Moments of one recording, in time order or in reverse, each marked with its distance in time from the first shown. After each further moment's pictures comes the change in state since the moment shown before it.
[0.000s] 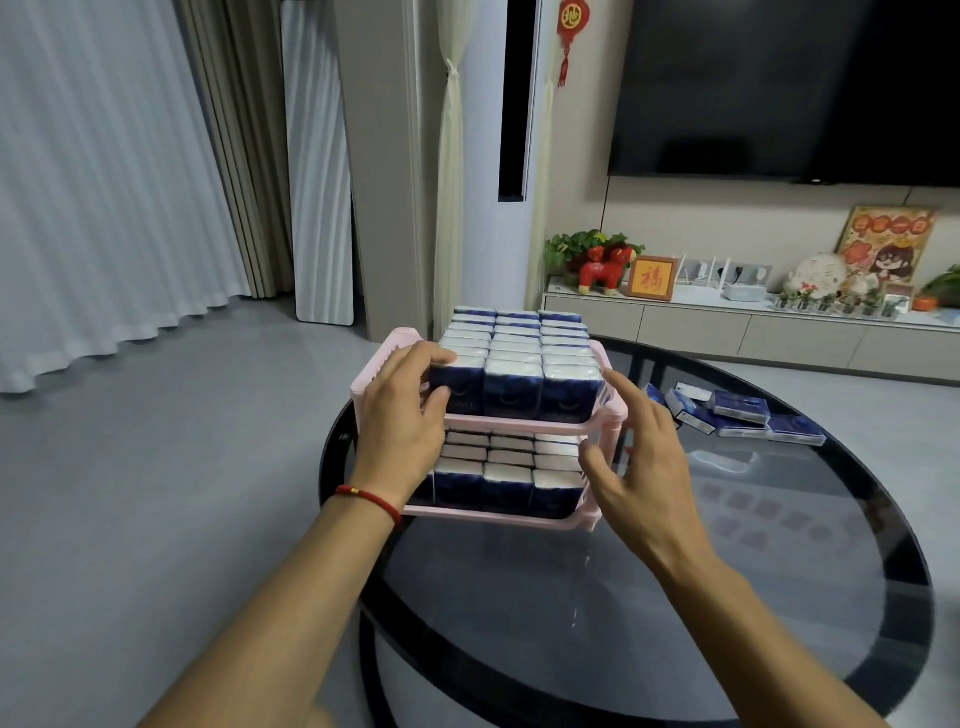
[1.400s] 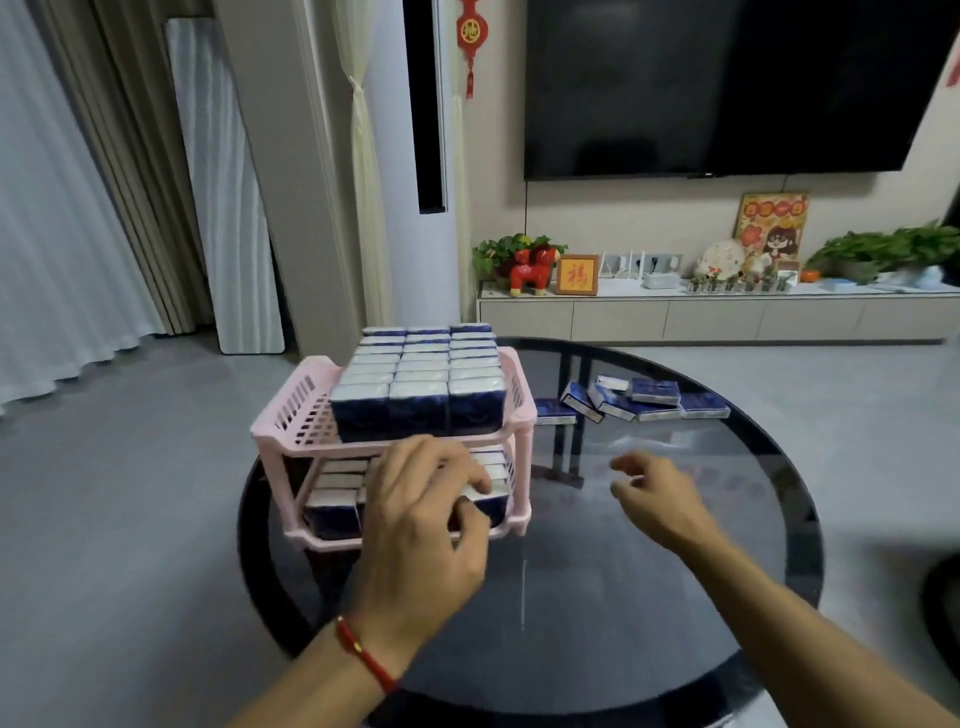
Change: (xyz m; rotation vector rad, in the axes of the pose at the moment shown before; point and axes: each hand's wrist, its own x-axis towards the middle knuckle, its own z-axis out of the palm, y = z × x) left_hand -0.068 0.072 0.037 0.048 -0.100 0.339; right_hand 0.006 0.115 -0.060 -0.179 -0.224 0.507
